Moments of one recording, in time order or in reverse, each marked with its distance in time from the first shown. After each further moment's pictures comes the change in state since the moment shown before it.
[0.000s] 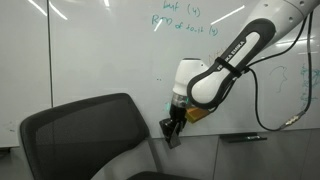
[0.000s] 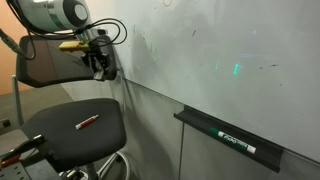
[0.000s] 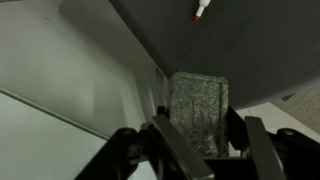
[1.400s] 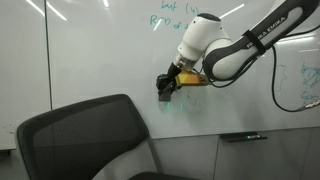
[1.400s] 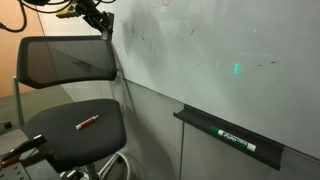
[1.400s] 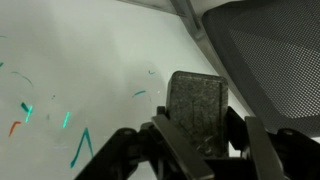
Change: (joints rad) arm -0.007 -0.236 -0.025 0.054 -0.507 0.109 0.695
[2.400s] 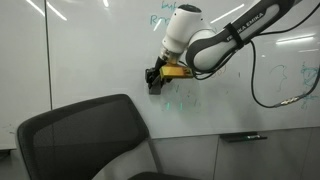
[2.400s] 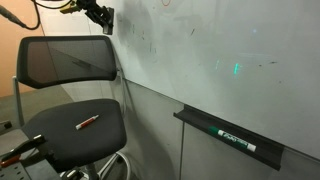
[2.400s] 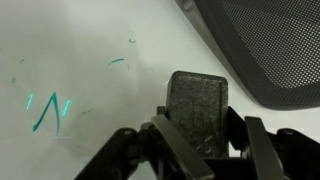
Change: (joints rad) arm 0.011 0.109 0.055 0.203 -0.026 -0.138 0.060
